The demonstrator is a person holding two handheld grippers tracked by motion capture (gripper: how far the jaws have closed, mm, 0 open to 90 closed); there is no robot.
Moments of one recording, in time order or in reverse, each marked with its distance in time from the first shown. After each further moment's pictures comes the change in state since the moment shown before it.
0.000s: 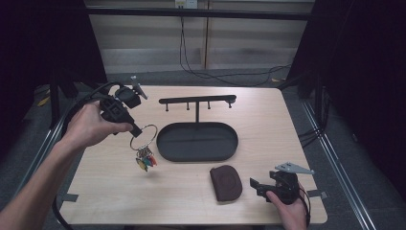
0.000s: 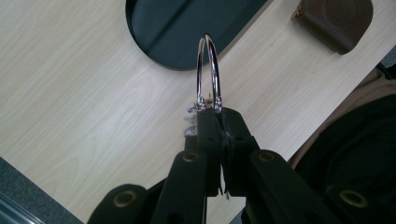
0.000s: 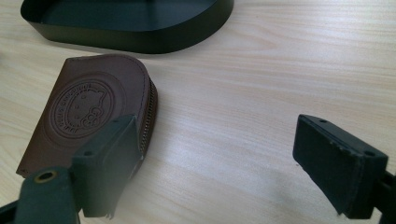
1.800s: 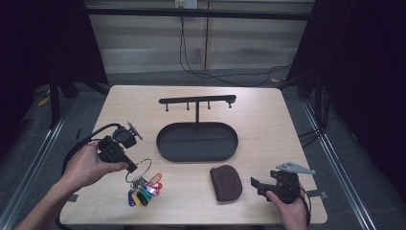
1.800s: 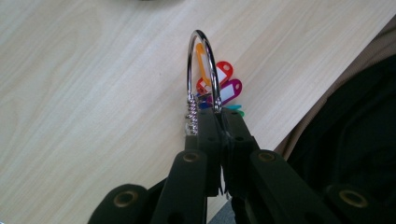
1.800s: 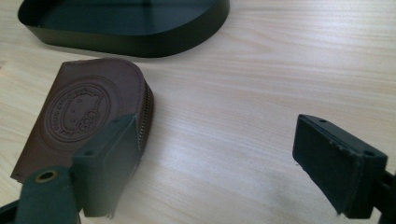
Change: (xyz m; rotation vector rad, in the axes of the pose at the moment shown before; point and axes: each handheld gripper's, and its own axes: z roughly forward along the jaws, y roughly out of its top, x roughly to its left) left arm -0.014 -0.067 0.070 0.053 -0.055 -0.008; right arm -0.001 0.001 -0.001 -0.014 -0.005 -0.002
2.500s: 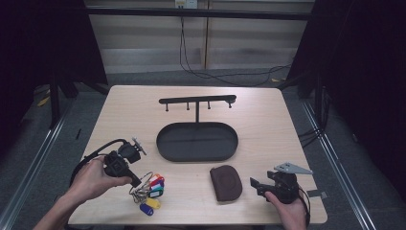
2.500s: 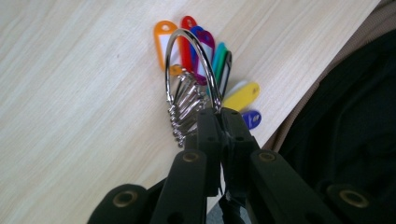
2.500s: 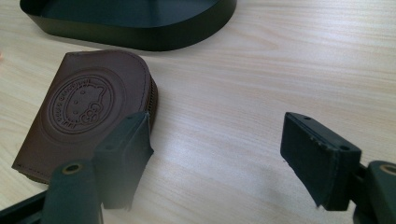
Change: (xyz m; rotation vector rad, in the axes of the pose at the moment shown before) left arm -0.007 -0.015 0.039 0.043 -0.071 0.010; right arm 0.002 -0.001 0.001 0.017 0.003 -0.026
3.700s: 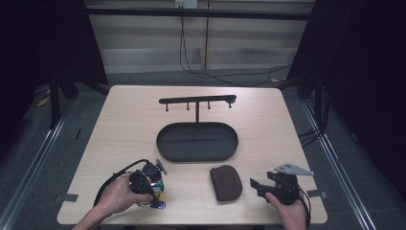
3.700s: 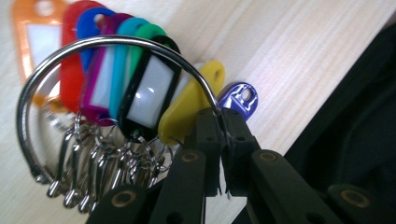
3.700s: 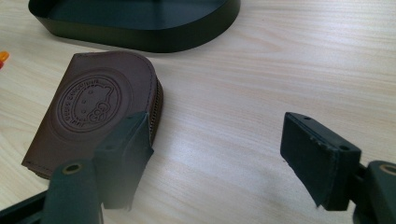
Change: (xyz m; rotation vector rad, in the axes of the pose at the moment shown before) left arm -0.017 0.012 0.088 0.091 -0.109 0.005; right arm 0.002 -0.001 -0.003 -0.012 0.010 -0.001
